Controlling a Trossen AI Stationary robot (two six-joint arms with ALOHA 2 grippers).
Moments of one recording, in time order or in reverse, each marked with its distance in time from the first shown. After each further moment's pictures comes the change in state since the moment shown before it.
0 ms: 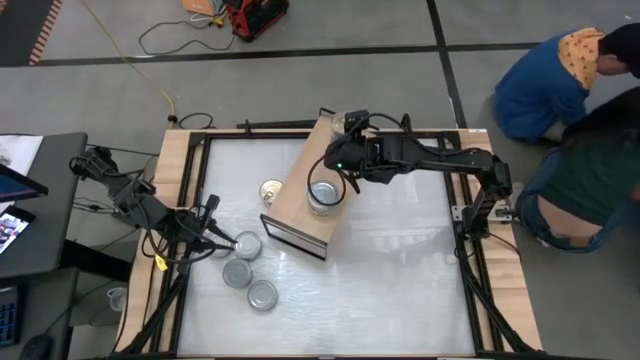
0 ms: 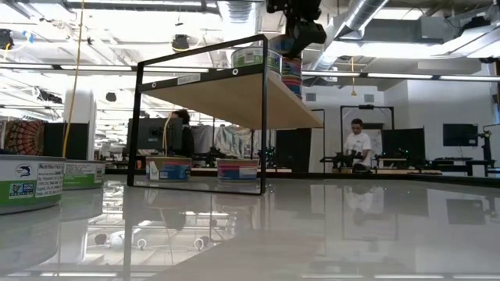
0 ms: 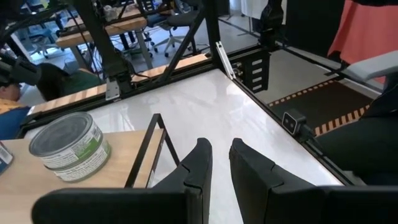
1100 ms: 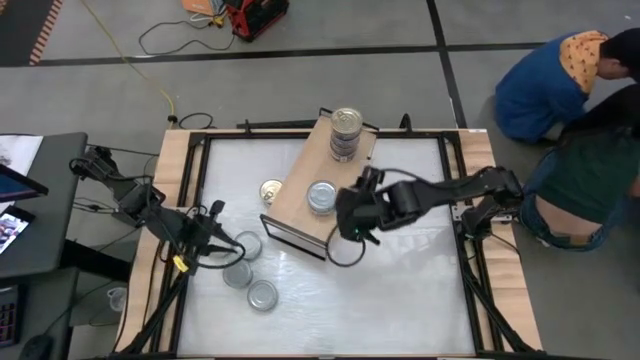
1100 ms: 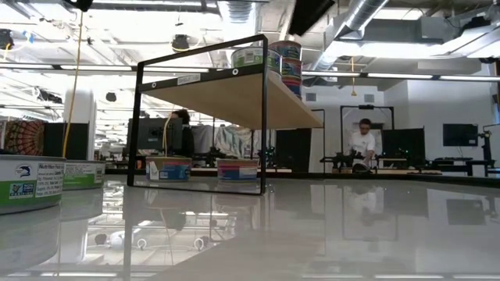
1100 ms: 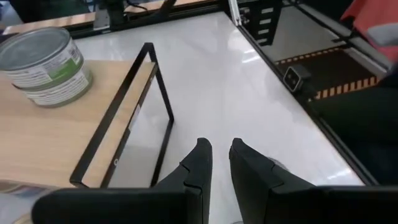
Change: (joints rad) left arm 0.000 0.057 0.000 -0.175 -0.003 -0.206; right arm 0.320 -0.065 -0.117 -0.115 -0.297 0.967
